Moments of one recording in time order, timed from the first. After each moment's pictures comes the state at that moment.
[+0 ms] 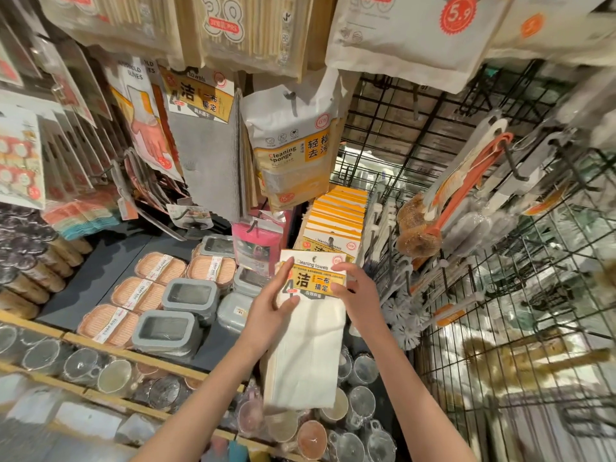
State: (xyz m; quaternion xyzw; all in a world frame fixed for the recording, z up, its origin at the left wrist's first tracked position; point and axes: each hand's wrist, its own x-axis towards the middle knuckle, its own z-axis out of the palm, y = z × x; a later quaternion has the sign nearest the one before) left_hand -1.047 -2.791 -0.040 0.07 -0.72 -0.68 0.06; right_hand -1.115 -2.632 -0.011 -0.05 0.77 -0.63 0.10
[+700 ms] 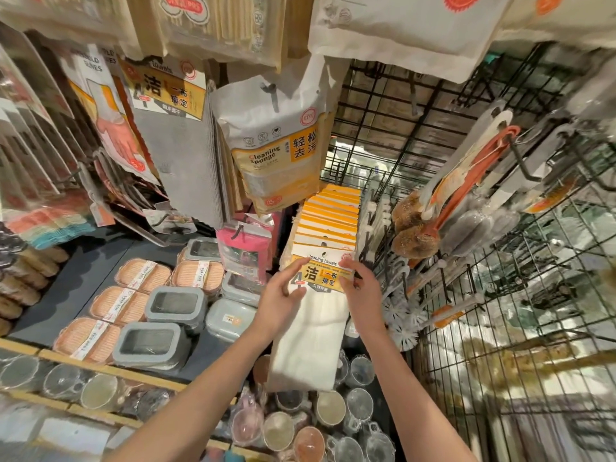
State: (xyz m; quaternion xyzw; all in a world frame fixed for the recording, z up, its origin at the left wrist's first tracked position) left_hand -1.109 -2.778 -0.059 0.05 -0.75 -0.66 0.04; right_hand -1.154 -2.624 -0.046 0.01 0.80 -0.59 0.02
